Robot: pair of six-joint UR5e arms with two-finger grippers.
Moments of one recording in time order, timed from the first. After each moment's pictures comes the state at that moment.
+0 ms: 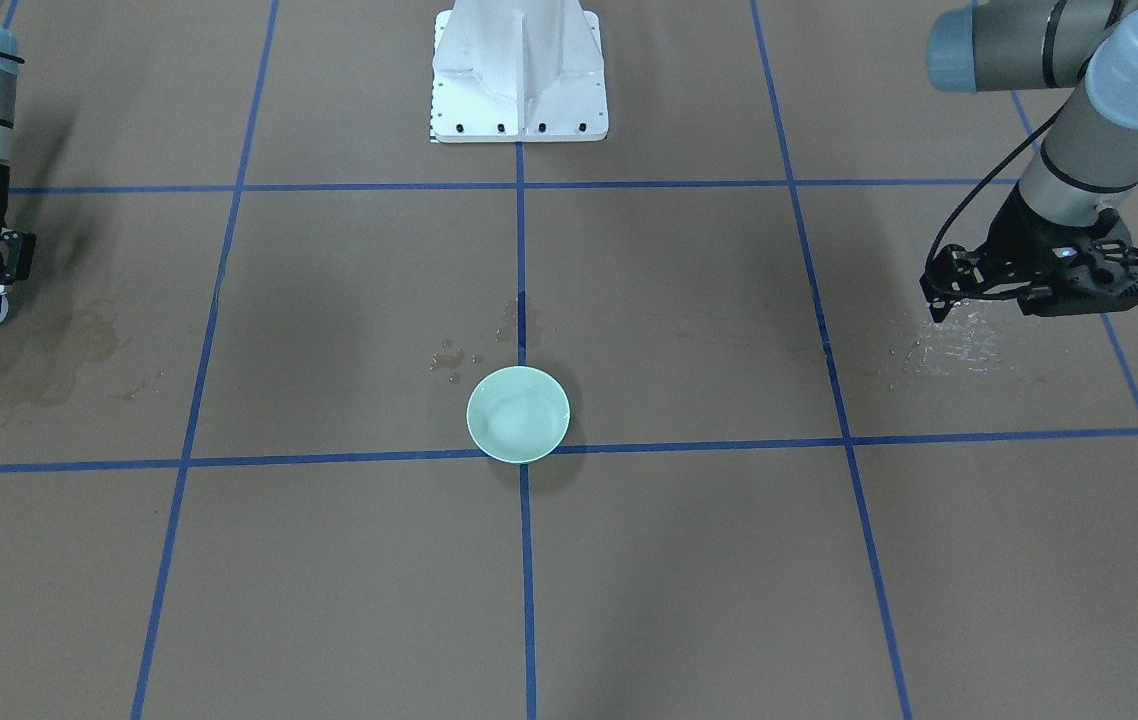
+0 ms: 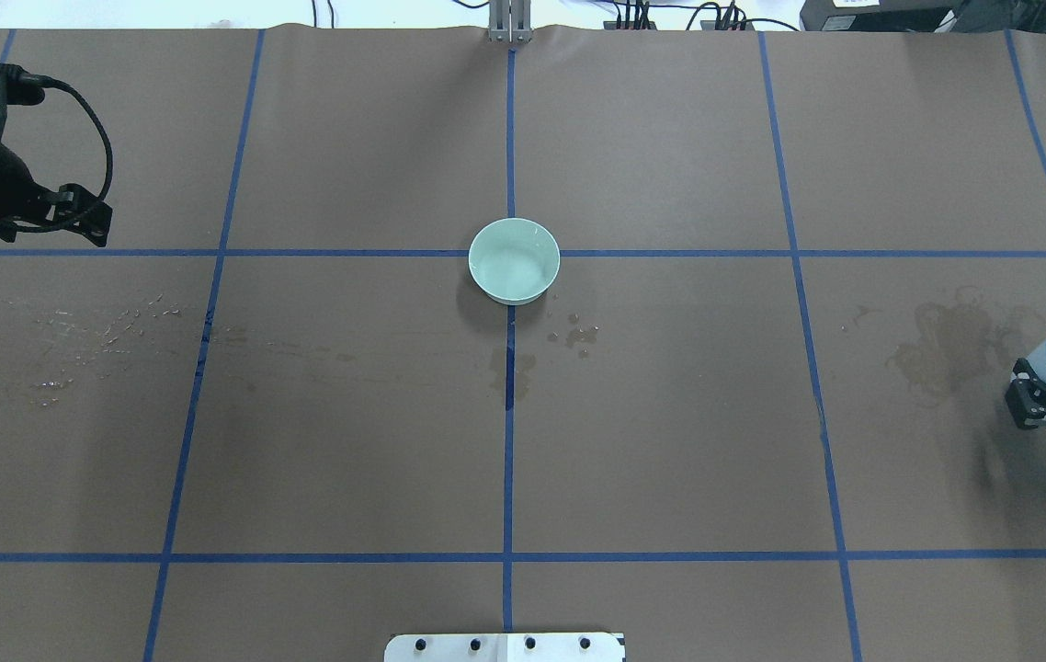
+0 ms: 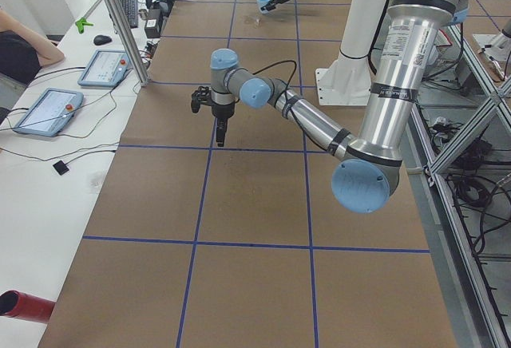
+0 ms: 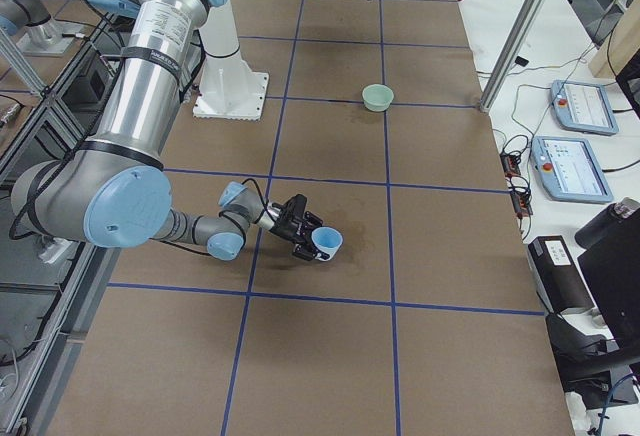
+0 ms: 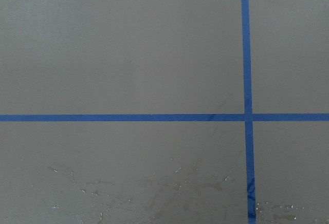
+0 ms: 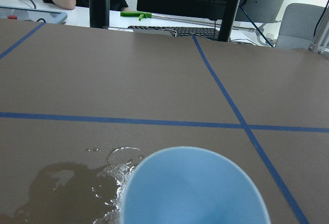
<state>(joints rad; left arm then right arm) -1.01 -1.79 -1.92 -1.51 -2.05 -0.73 0.24 -2.04 1.64 -0.47 0.69 1.47</state>
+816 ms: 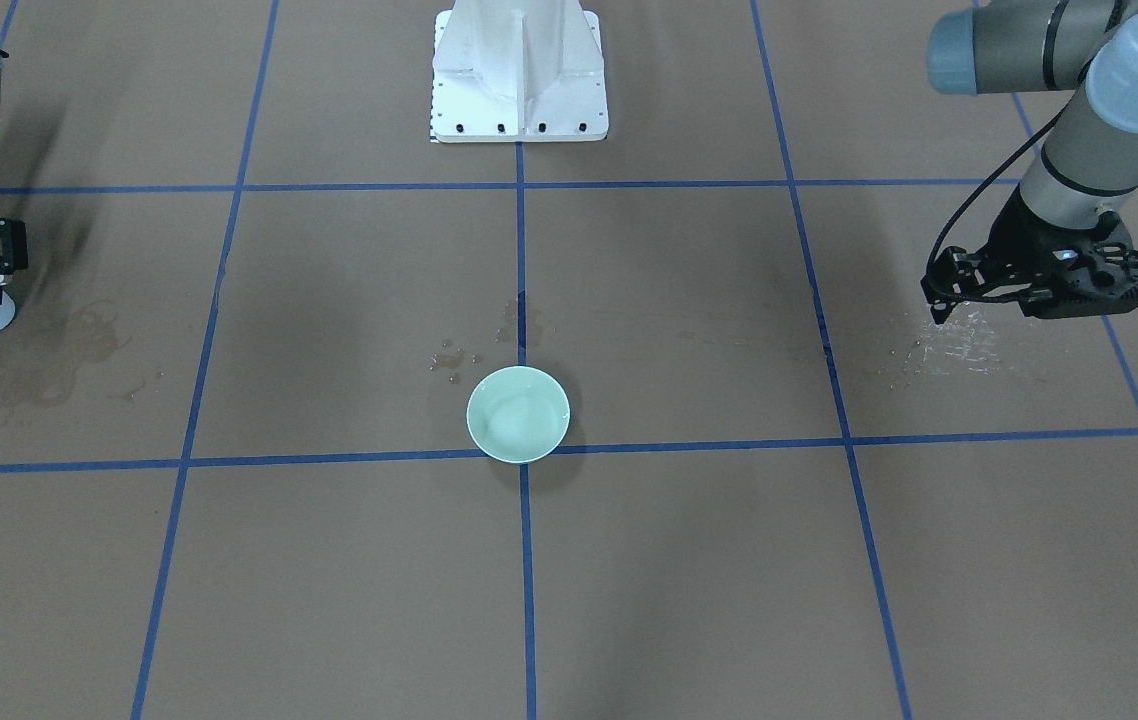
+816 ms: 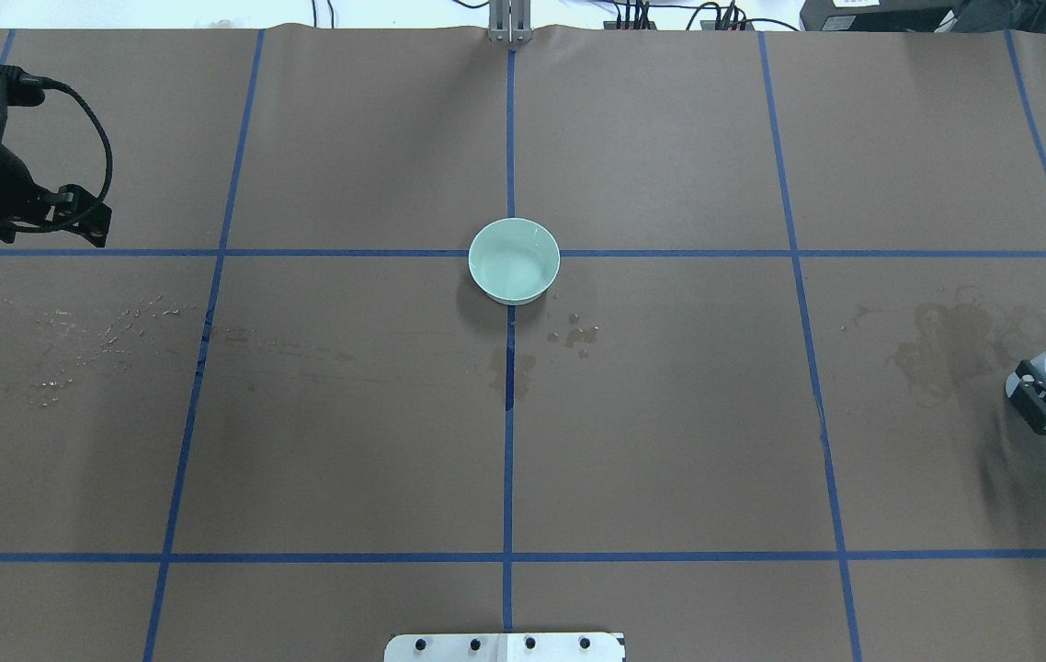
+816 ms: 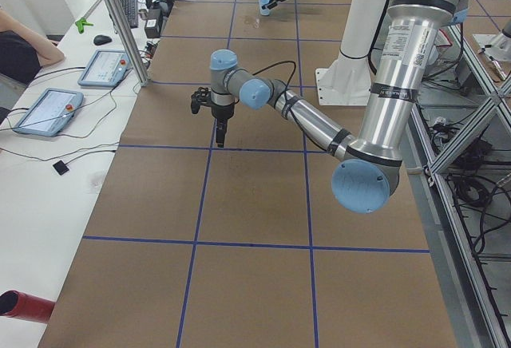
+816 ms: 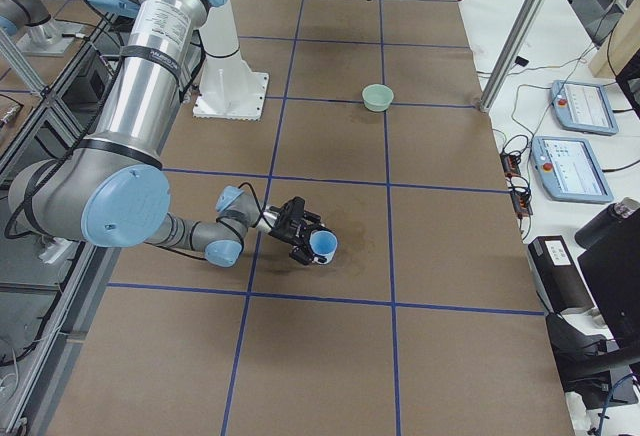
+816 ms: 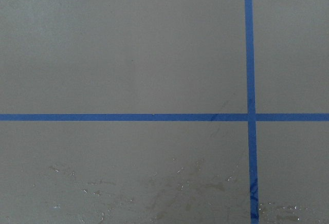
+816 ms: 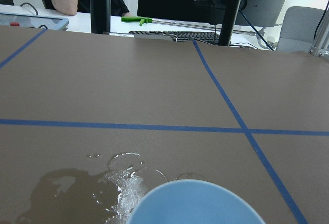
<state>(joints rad) -1.01 -1.79 -1.92 -1.51 -2.05 -0.73 0.24 -2.07 1.59 -0.30 0.68 1.46</state>
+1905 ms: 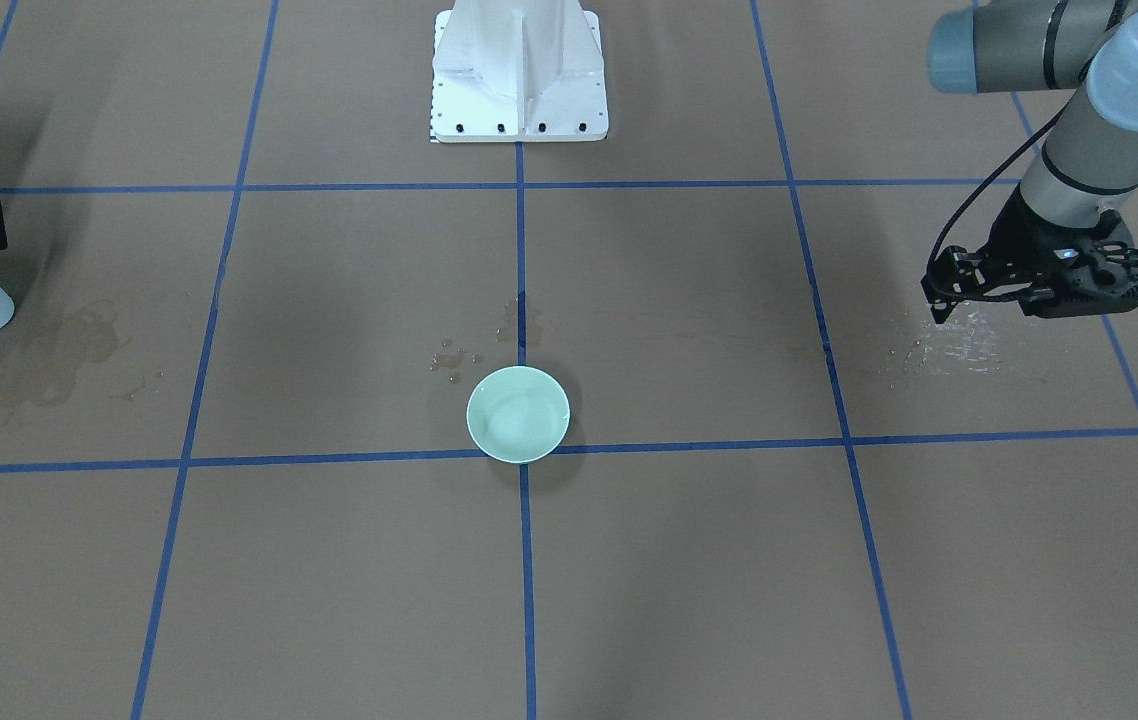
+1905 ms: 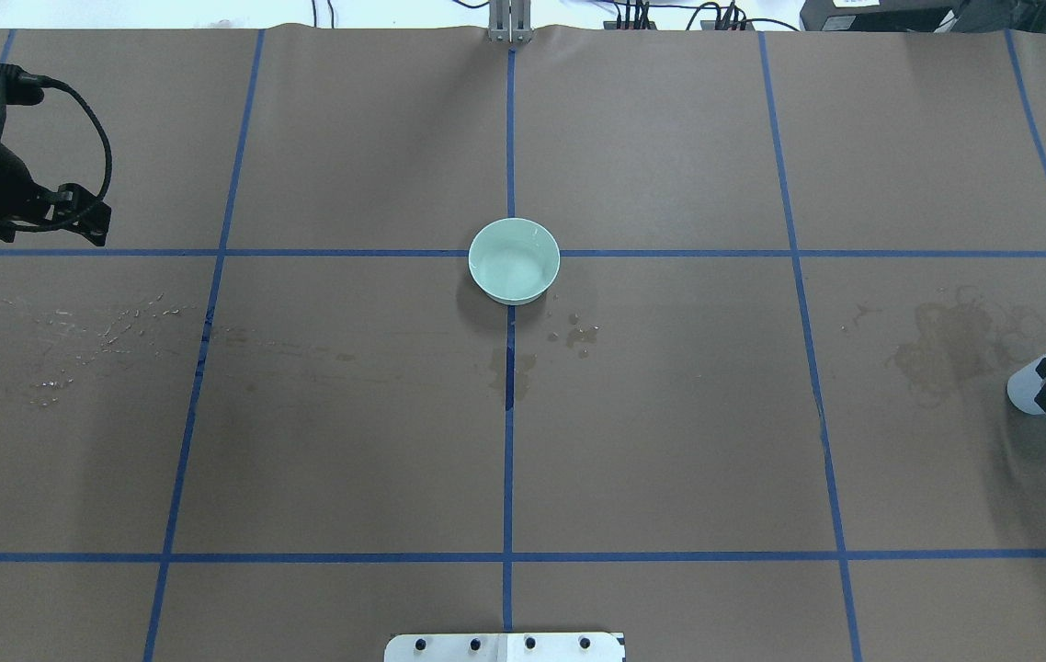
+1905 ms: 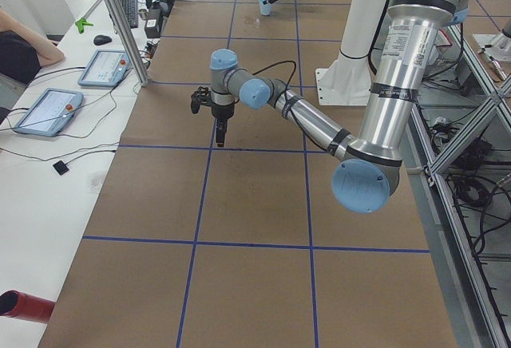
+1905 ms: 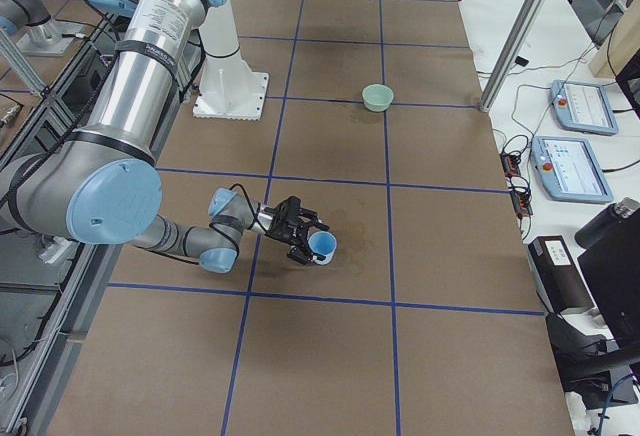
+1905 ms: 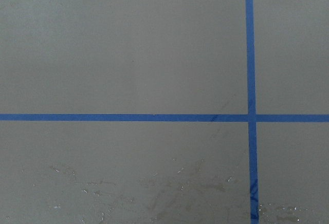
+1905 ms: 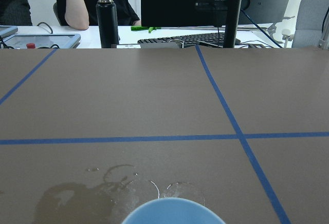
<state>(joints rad) -1.01 -1.79 -1.92 -1.51 -2.05 -0.73 0.24 -2.10 1.62 -0.20 0.68 1.40</state>
